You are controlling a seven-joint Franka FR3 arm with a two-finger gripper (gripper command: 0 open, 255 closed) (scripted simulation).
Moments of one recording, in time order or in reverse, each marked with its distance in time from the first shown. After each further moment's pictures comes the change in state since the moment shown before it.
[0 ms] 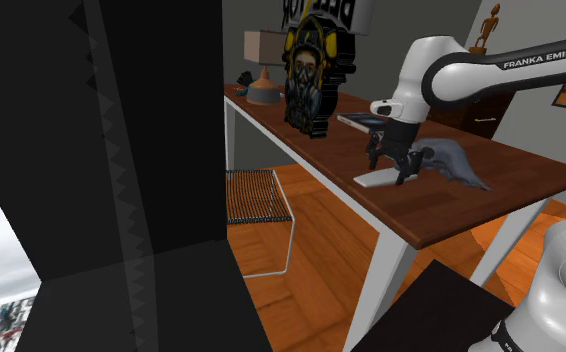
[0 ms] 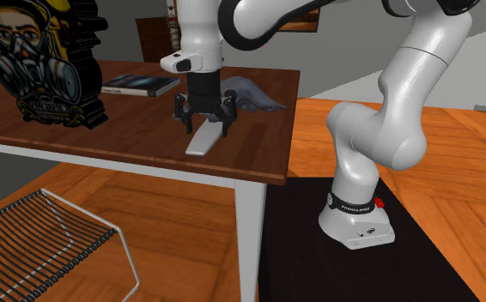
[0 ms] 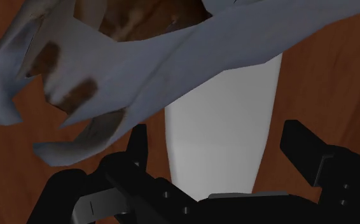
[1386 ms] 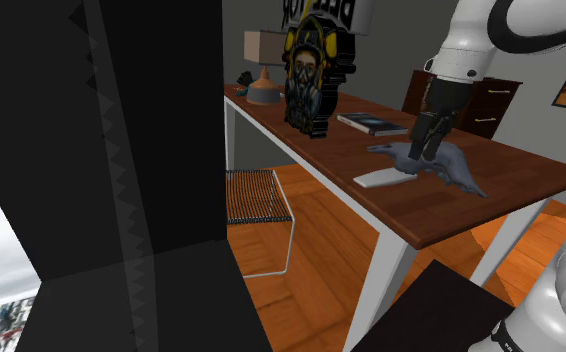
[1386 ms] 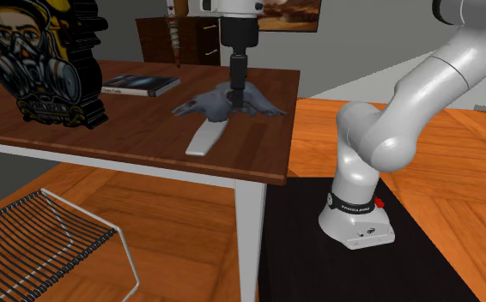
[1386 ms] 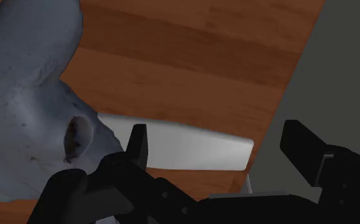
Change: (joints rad) arm -0.370 -0.242 0.408 0.063 0.182 -0.317 1.350
